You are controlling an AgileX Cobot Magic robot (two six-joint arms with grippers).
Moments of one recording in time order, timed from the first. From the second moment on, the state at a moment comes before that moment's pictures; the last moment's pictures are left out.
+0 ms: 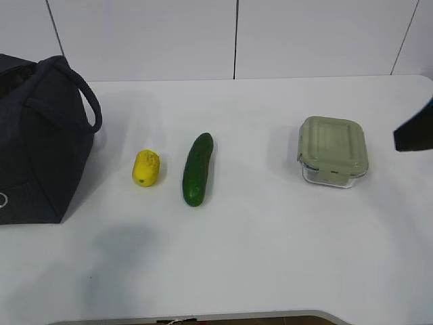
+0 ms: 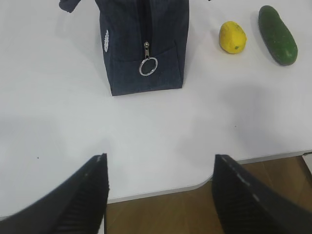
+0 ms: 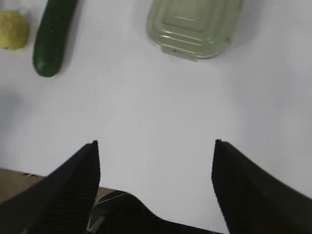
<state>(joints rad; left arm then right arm) -0.01 0.01 -0.51 -0.14 1.11 0.09 0.03 1.11 -0.93 0.41 0.93 -0.25</state>
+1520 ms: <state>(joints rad) -0.01 0.01 -0.51 -0.14 1.11 0.09 -0.30 1.58 -1.09 0.99 1.12 -0.71</state>
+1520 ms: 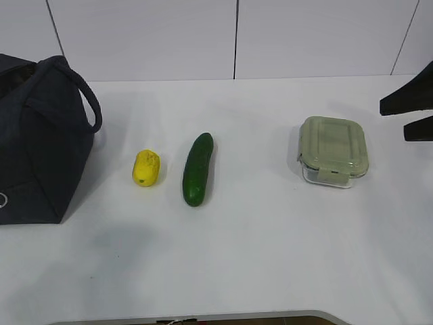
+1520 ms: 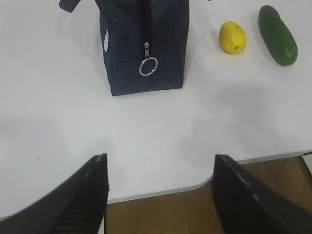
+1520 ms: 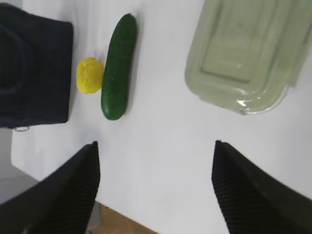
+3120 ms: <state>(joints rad) -0.01 0.01 -0.51 -0.14 1.11 0.09 -0.30 2.05 -1.35 0.98 1.09 -0.69</state>
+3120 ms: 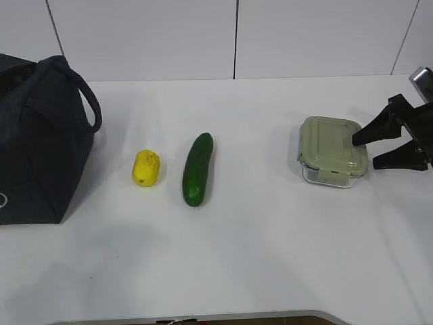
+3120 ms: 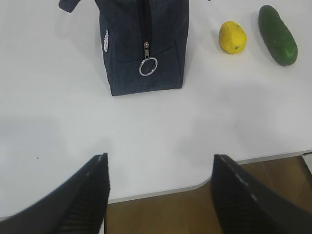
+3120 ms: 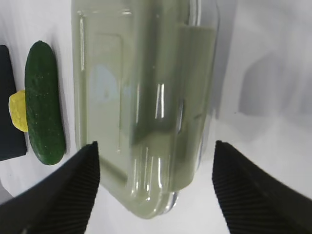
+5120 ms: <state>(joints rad) -0.01 0.01 -0.51 -0.14 1.11 0.09 -0.30 2.21 -1.45 1.18 1.15 -0.89</state>
